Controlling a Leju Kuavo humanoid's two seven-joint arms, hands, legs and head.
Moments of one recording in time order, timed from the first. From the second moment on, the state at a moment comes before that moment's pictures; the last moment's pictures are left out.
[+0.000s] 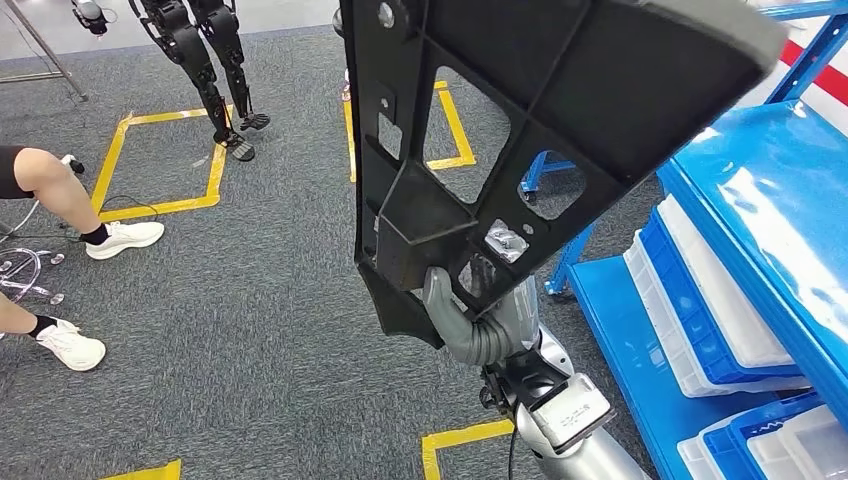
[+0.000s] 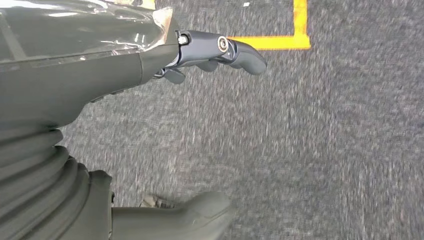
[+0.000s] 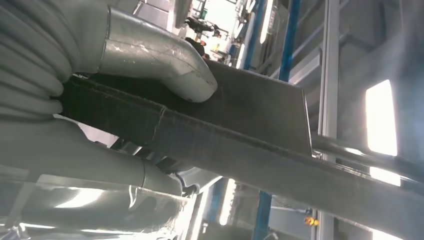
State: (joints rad) left arm -0.08 -0.02 0.13 -0.23 -0.06 0.30 -0.50; right arm -0.25 -0.11 0.61 -1.89 0.14 -0.30 -0.48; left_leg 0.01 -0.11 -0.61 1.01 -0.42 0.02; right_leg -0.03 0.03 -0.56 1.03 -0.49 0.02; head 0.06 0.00
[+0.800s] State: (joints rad) left arm -0.09 -0.02 0.13 -0.24 -0.05 0.27 -0.52; right arm -0.22 -0.11 0.59 -1.91 0.18 -0.30 -0.48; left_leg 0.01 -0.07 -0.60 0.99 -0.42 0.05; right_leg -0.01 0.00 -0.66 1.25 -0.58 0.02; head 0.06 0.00
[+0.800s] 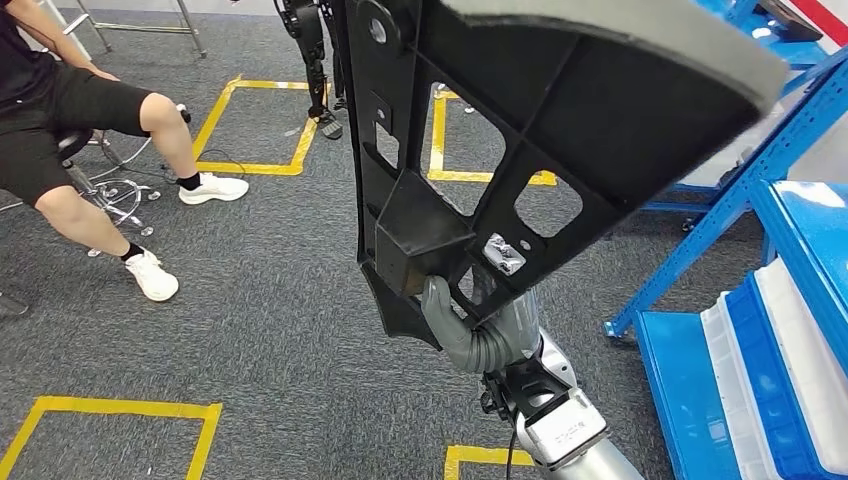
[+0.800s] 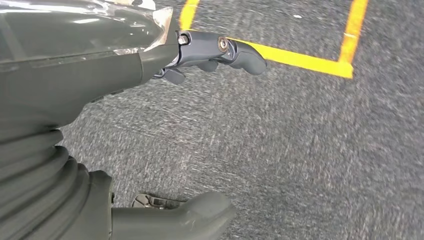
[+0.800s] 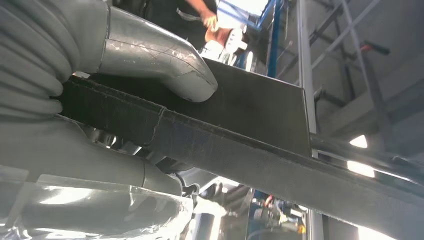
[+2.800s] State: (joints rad) left arm -0.07 -0.04 0.14 -0.25 -0.07 0.28 -0.53; right arm -0.24 -0.09 0.58 -1.91 0.14 -0.23 -0.45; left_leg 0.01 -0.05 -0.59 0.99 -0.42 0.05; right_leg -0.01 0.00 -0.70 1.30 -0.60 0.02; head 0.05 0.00
